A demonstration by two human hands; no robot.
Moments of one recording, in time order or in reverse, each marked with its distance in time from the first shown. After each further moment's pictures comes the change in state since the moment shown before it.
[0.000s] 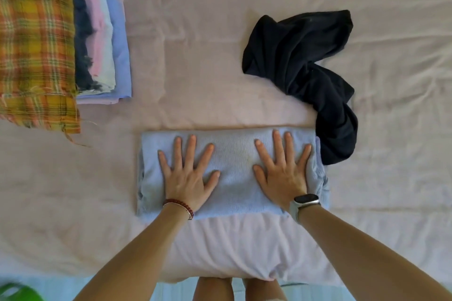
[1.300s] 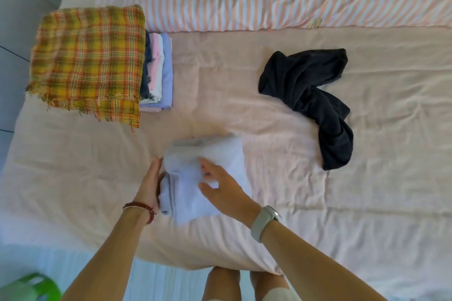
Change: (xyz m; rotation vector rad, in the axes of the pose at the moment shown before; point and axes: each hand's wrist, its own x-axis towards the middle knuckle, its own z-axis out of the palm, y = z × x) left_hand -0.056 -0.085 -0.079 -1.827 -0.222 -0.774; right_hand -0.048 -0.132 -0.092 1.175 -0.310 -0.219
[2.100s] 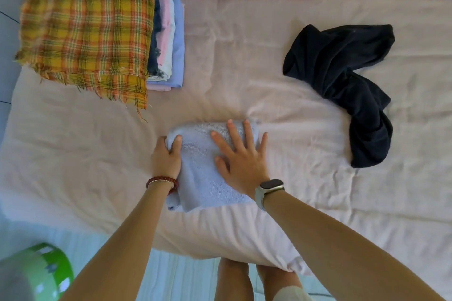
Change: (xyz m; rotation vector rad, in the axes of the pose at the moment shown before) left_hand 0.038 0.005 0.009 0.713 0.543 0.358; right_hand 0.058 0.048 0.000 -1.042 0.245 -0.161
